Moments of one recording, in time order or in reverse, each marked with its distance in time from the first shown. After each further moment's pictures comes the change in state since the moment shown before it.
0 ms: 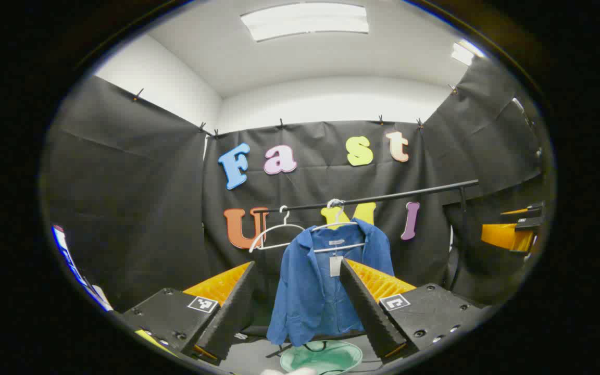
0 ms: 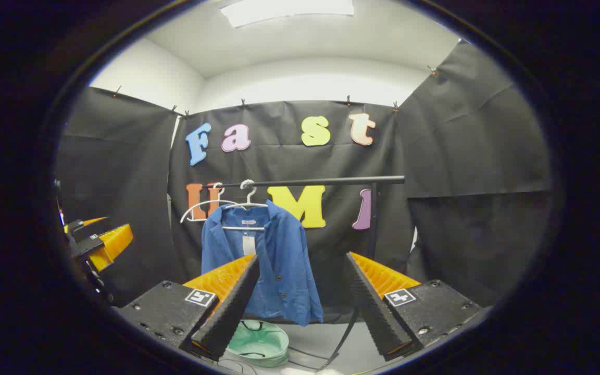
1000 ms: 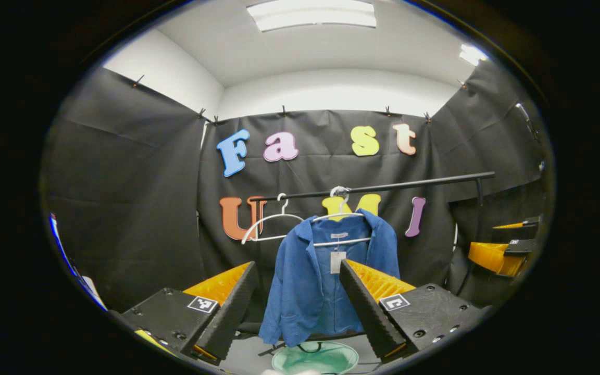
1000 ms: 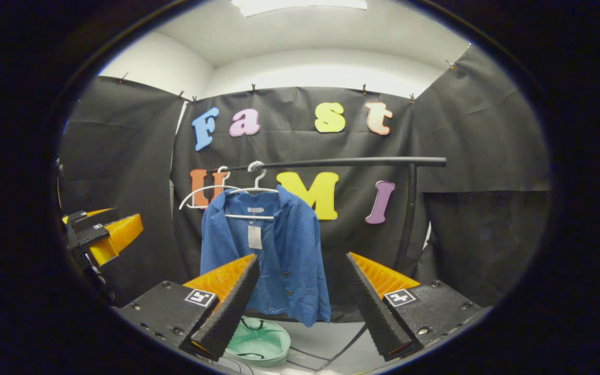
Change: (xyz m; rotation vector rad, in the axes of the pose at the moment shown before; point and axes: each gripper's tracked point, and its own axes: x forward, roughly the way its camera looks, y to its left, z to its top) left arm 0.072 0.000 -0.037 -0.019 0.053 0.037; right arm 0.099 0.018 -0.044 -0.036 0.076 0.059
